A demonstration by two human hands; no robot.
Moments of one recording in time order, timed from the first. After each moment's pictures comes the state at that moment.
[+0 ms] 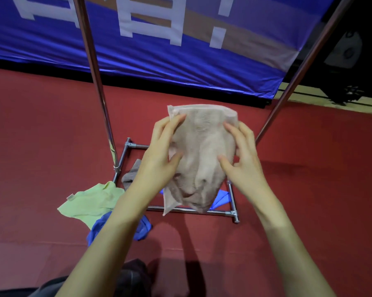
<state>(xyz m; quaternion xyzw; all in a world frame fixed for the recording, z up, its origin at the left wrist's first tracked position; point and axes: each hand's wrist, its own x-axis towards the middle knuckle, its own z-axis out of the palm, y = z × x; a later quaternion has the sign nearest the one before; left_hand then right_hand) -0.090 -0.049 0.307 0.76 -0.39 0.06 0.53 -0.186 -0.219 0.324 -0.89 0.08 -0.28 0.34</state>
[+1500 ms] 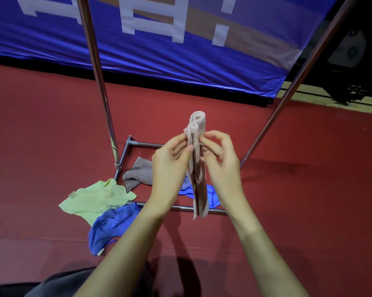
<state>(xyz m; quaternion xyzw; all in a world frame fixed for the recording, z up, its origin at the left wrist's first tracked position) -0.124 -0.072 0.318 0.60 -0.16 -0.08 0.78 -0.180 -0.160 0.325 -0.77 0.13 -0.29 0.56</state>
